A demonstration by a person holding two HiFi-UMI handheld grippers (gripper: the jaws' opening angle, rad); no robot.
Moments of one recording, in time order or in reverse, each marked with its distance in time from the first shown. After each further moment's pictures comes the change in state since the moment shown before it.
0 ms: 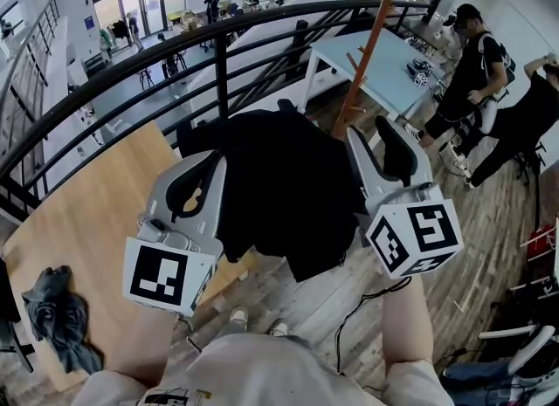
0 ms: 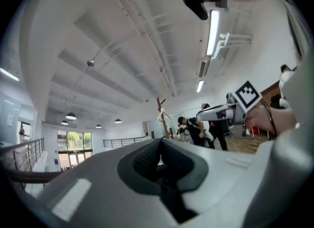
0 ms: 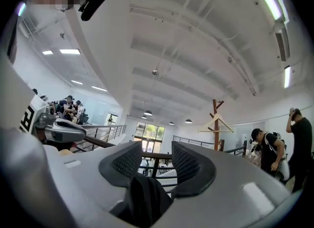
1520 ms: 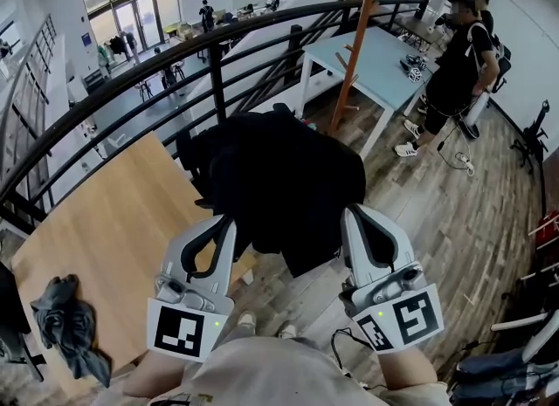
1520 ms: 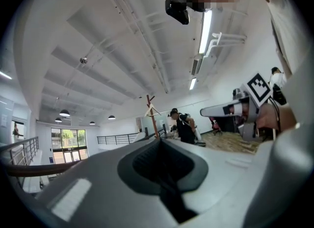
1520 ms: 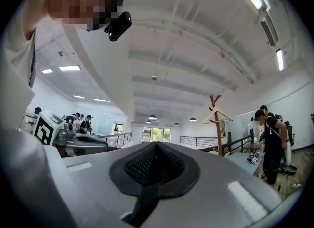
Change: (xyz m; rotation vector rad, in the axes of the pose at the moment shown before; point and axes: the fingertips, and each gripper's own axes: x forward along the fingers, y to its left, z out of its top) left arm -0.061 -0.080 -0.026 -0.020 0.098 -0.072; right arm -0.120 0.050 -0.024 0.137 -0.037 0.058
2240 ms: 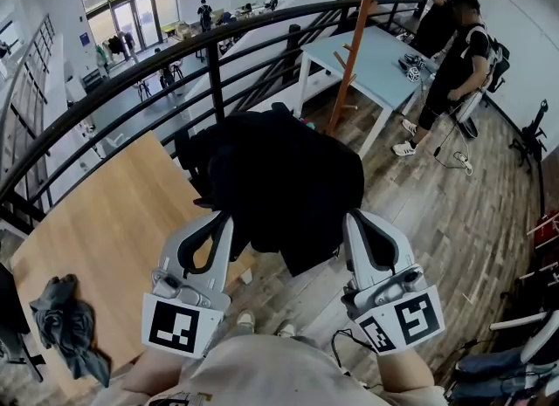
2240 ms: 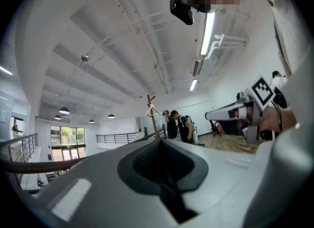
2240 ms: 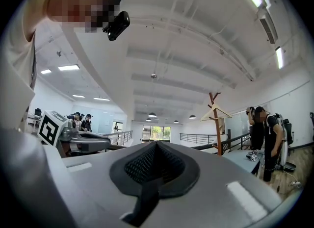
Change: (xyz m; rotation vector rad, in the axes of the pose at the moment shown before) left arm 0.002 0.003 0.002 -0.021 -0.005 -0.008; right arm -0.009 -0.003 -0.008 0.009 0.027 -0.001
